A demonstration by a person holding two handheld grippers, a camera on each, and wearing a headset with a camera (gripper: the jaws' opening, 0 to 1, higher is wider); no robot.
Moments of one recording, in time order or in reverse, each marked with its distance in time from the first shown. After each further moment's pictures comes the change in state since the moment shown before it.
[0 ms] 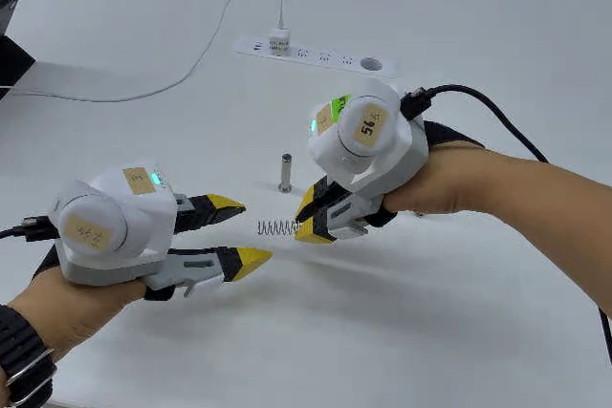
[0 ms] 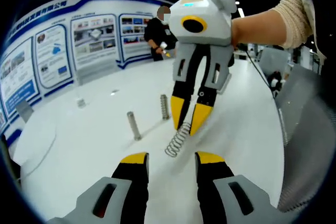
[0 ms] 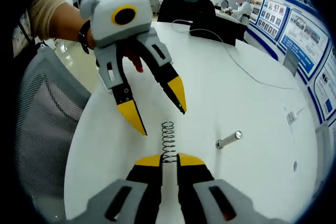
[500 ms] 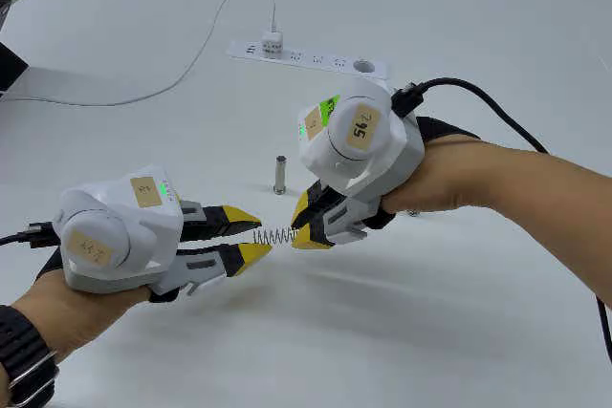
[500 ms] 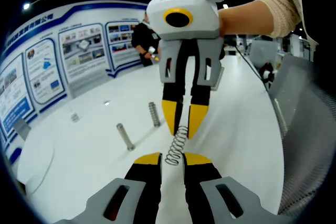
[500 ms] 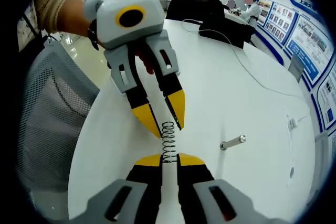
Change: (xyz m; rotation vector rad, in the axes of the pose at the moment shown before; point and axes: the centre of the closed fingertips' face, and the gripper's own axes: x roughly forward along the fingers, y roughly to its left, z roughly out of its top) left arm 0.004 -0.013 0.009 0.111 -0.020 -0.042; right arm -0.006 0.010 0.004 -0.053 0.033 0.024
